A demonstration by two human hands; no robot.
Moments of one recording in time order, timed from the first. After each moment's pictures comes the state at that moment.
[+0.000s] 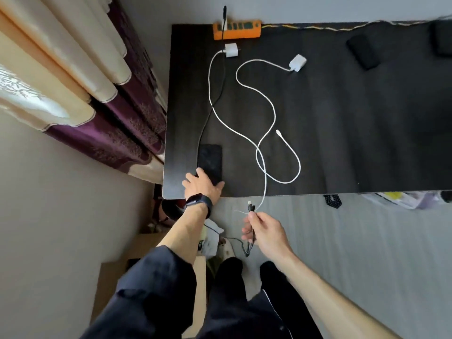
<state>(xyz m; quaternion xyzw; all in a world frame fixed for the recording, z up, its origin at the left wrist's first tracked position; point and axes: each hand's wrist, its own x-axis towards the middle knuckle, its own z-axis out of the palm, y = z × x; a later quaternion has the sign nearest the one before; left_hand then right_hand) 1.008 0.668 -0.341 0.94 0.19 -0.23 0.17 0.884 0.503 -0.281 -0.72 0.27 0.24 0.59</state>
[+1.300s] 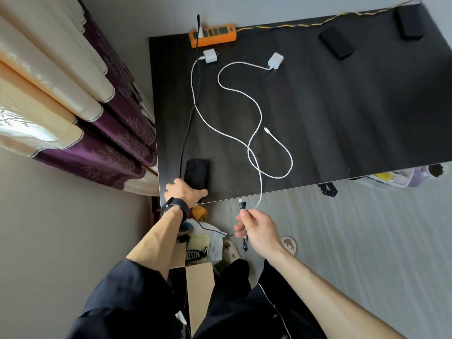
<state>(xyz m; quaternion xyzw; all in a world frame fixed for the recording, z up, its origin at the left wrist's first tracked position) 1.023 0.717 -0.325 0.91 0.23 -0.31 0.18 0.883 0.530 -0.281 -0.74 0.28 0.19 0.59</state>
